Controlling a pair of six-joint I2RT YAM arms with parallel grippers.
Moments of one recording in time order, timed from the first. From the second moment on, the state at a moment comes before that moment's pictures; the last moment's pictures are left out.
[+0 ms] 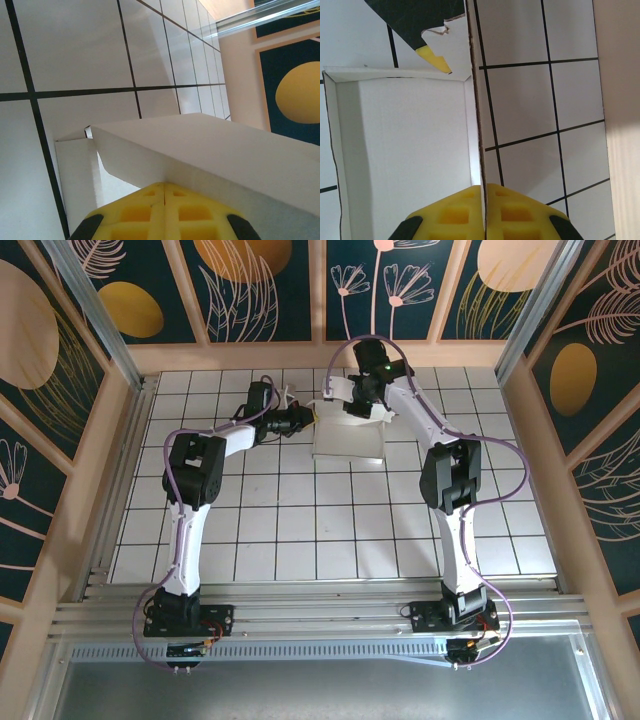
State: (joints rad) left arm -0.31 2.37 1.64 0.20 0.81 -0.82; right arm 0.41 2.24 2.17 -0.91 -0.19 -1.10
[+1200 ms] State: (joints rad) left arm -0.29 1.86 1.01 0.37 0.66 -0.64; right arm 0.46 2.14 1.95 -0.73 -0.16 -1.15
